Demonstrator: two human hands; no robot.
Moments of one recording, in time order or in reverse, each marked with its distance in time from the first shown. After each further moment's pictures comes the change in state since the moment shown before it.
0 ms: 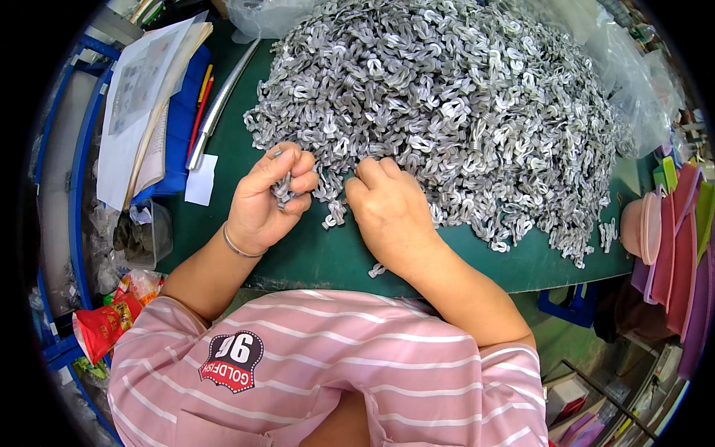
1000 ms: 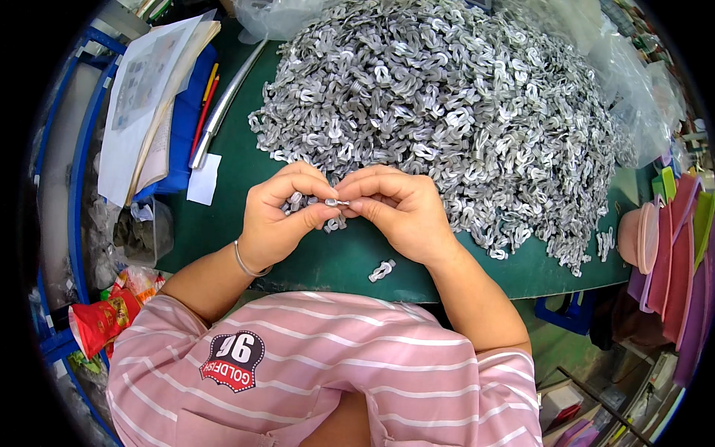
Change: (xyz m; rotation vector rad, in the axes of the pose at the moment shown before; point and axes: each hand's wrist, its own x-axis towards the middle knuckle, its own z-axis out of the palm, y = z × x) left_hand -0.009 -0.010 0.013 1.059 -0.139 0.566; right_hand 0.000 0.011 -0.012 1.369 -0.042 0.360
